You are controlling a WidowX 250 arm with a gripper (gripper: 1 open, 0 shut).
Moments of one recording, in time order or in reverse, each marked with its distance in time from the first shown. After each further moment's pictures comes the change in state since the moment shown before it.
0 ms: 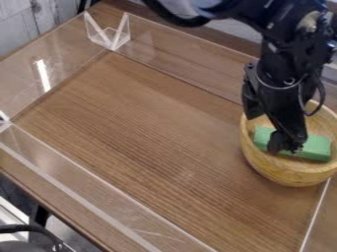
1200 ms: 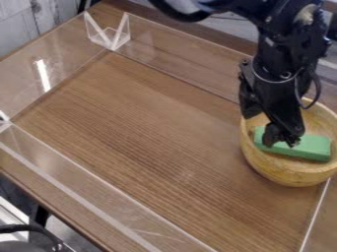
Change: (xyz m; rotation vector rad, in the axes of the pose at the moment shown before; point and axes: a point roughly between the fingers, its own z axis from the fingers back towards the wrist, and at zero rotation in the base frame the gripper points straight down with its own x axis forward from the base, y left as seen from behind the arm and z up) arm -0.001 0.008 0.001 0.003 0.014 0.049
